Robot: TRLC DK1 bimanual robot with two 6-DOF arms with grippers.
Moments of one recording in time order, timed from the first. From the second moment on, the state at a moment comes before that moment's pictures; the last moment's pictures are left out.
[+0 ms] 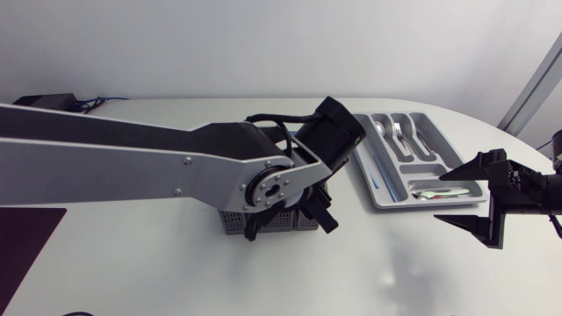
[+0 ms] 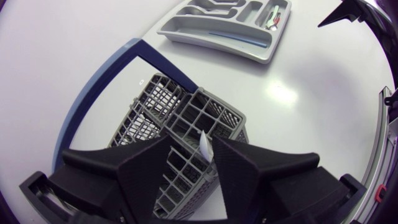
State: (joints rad) left arm -0.98 1.84 1.30 -0.38 -0.43 0.16; right arm -0.48 1.42 0.79 -0.62 -0.78 -1.67
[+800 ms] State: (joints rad) left arm -0.98 1.82 1.30 -0.38 -0.43 0.16; right arm -0.50 1.37 0.76 -0.63 -0.78 -1.68
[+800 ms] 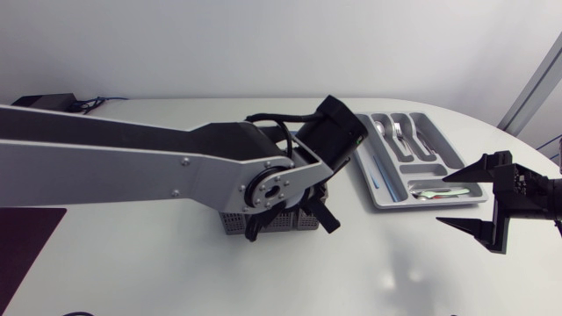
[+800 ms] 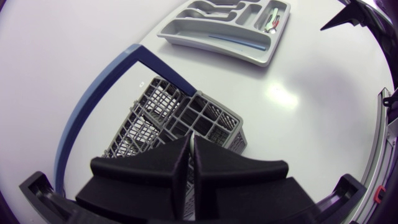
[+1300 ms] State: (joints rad) left arm -1.00 1.69 1.30 -0.38 -0.43 0.16; right arm -0.46 1.24 0.74 -0.72 -0.86 -1.61
